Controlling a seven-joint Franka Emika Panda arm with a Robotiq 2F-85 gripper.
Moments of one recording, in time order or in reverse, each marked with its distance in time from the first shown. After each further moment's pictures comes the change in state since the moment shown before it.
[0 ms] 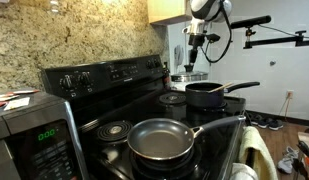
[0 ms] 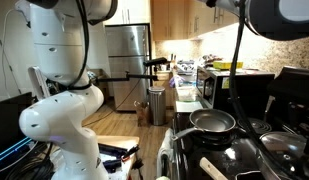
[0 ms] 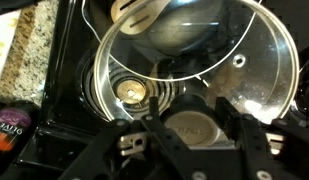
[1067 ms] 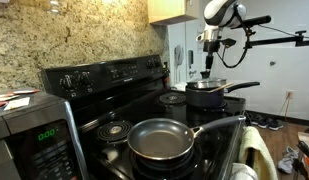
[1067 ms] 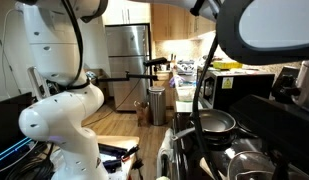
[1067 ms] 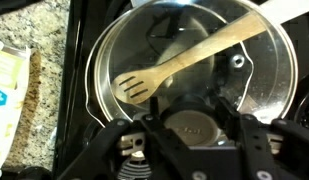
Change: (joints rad) arm -0.017 -0.081 -0.071 -0.171 -0.044 -0.015 0.051
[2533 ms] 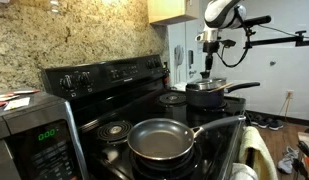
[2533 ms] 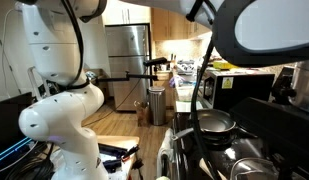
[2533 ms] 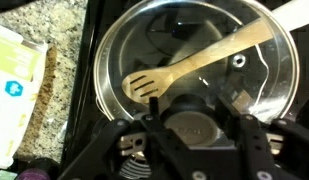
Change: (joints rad) arm -0.002 -0.010 0.019 -0.026 -0.073 0.067 0.013
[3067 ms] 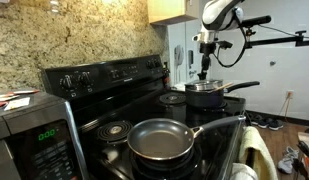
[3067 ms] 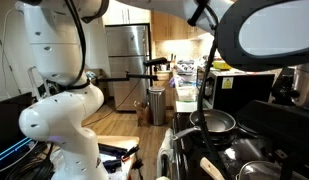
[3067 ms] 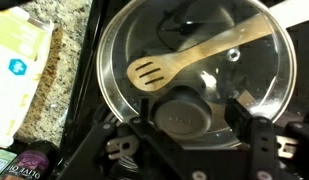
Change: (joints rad) arm 0.010 0.016 0.016 0.003 -0.016 0.061 -0.022
